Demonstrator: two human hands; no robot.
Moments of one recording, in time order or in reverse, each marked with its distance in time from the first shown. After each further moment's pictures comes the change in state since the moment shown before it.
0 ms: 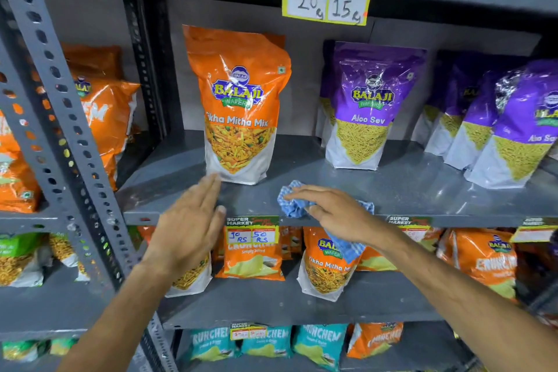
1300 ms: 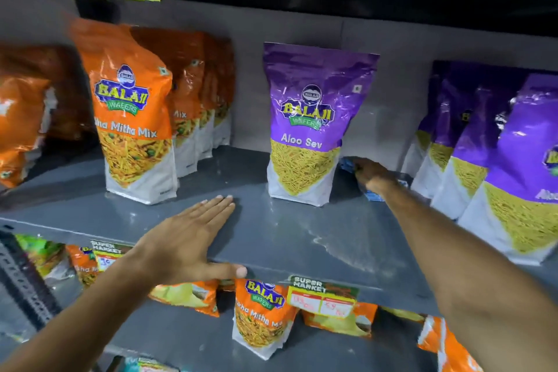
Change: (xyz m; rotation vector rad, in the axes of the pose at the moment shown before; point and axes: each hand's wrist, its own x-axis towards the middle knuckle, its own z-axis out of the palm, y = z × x) left_hand 0.112 0.169 0.067 0.136 -0.296 0.018; right_hand 0.120 0.337 -0.125 0.056 0.090 0.370
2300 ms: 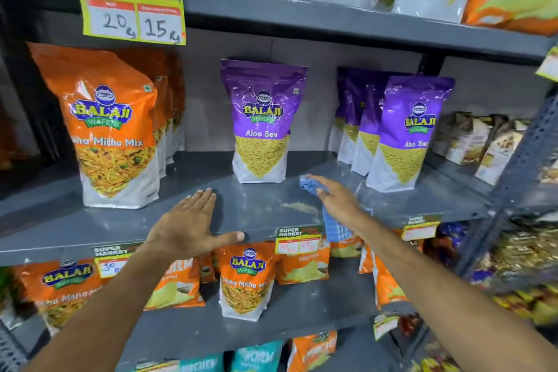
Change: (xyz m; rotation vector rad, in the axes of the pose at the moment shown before) left_hand -0.006 0.003 -0.006 -0.035 -0.034 0.062; right_hand -0.235 -0.056 0.018 0.215 0.212 0.074
